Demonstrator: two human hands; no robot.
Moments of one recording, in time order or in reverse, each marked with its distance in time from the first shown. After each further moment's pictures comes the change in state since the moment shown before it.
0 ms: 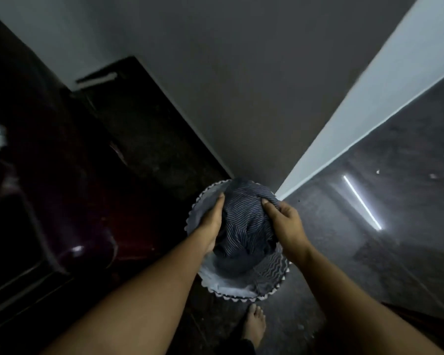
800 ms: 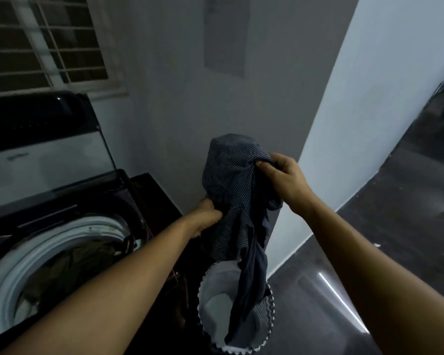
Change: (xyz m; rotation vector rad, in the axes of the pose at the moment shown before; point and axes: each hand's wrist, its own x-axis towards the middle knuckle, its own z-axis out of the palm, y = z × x) left_hand -0.340 0.186 -0.105 0.658 -0.239 0.777; right_hand -0.265 -0.383 0.060 -0.310 -0.001 -0.746
